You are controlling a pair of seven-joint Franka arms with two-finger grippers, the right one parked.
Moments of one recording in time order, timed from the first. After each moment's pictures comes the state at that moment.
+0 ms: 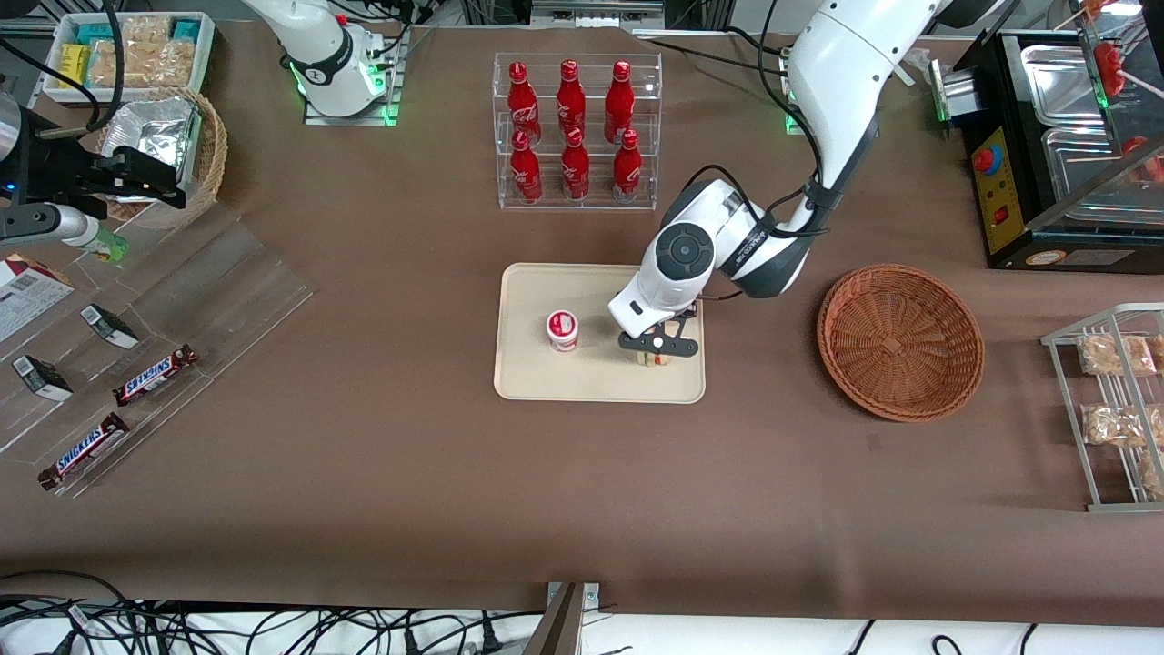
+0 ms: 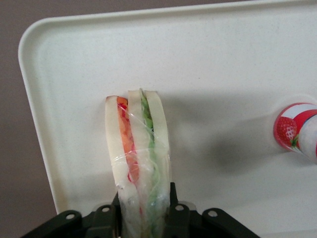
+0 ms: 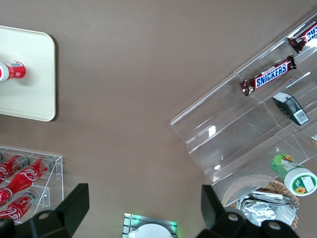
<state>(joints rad) -0.39 0.67 -0.27 -1.67 0.11 2.24 -0.61</state>
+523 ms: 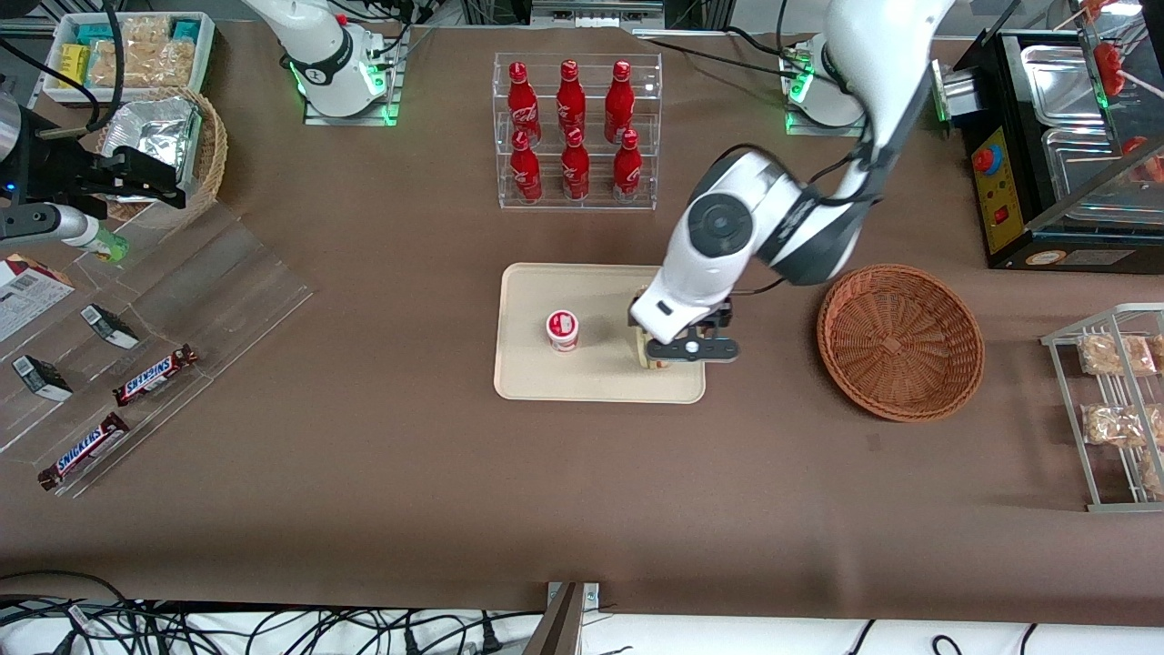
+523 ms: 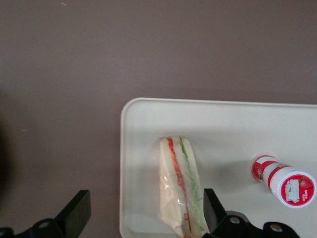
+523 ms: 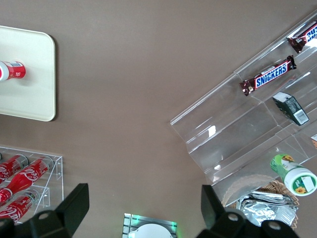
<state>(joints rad) -0.31 0.47 -0.25 -1.57 0.12 2.04 -0.66</state>
